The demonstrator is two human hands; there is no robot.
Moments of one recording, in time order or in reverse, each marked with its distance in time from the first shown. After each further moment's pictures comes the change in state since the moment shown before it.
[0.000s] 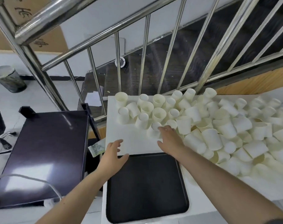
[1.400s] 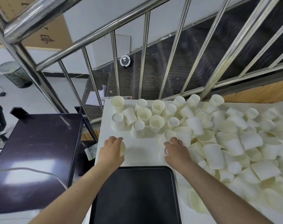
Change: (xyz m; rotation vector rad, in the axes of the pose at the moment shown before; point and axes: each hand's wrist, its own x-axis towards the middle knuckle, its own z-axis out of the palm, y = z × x) left_hand 0.068 0.035 0.025 0.584 0.009 -0.052; right_hand 0.031 0.061 0.012 -0.143 -0.075 -0.062
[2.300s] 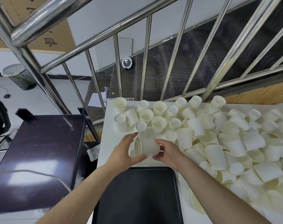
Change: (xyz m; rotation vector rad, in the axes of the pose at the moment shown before) left_hand -0.009 0.017 -0.003 -0.588 0.041 0.262; right_hand -0.004 -0.043 -0.027 1.732 -0.303 0.383
